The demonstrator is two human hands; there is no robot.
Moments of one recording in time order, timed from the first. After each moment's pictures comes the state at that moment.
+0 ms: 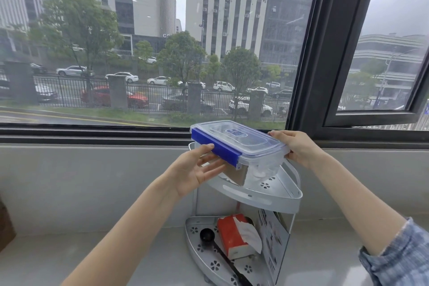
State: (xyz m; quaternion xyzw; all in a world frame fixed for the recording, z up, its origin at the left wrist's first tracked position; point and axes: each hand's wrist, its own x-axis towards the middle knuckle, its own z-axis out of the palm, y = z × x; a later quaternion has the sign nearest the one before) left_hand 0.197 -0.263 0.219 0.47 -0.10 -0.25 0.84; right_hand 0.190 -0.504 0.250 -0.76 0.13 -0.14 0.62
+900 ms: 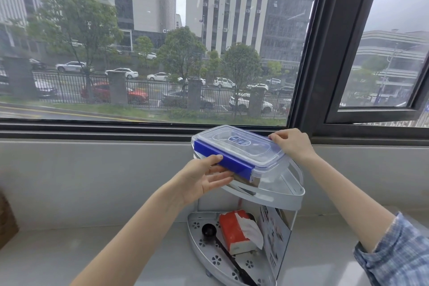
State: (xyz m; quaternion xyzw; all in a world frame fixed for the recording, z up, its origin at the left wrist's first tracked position) left_hand 0.191 -0.270 0.202 0.53 -0.08 -0.26 0.80; right_hand 0.197 -0.499 0.238 -0.91 0.14 -0.23 0.30
